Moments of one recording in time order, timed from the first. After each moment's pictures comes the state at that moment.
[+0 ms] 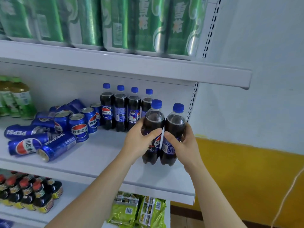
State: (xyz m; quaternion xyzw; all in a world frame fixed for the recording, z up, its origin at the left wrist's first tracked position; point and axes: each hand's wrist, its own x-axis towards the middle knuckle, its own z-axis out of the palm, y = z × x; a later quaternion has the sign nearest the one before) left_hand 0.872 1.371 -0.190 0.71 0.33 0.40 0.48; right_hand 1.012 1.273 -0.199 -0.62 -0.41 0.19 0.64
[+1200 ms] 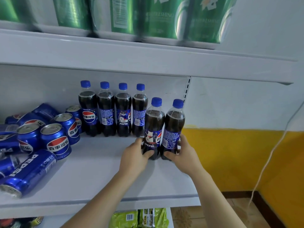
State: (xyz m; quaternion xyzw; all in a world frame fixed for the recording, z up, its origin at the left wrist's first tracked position) left_hand 0.885 1.442 -0.268 0.84 0.37 0.24 0.32; right_hand 1.029 1.310 -0.260 -0.81 -0.37 0.14 0.44
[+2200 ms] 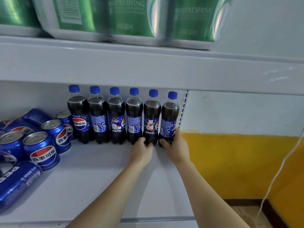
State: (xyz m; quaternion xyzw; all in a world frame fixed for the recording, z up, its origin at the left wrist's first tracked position) left_hand 0.980 1.475 -0.288 0.73 0.43 0.25 0.46; right_hand 1.095 1.383 -0.280 -0.82 -0.35 0.04 0.45
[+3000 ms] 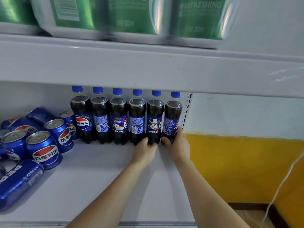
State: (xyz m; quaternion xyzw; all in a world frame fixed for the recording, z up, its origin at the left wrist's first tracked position) left_hand 0.981 1.477 -0.281 0.75 0.42 0.22 0.47; right_hand 1.105 1.403 -0.291 -0.83 -0.34 0.01 0.44
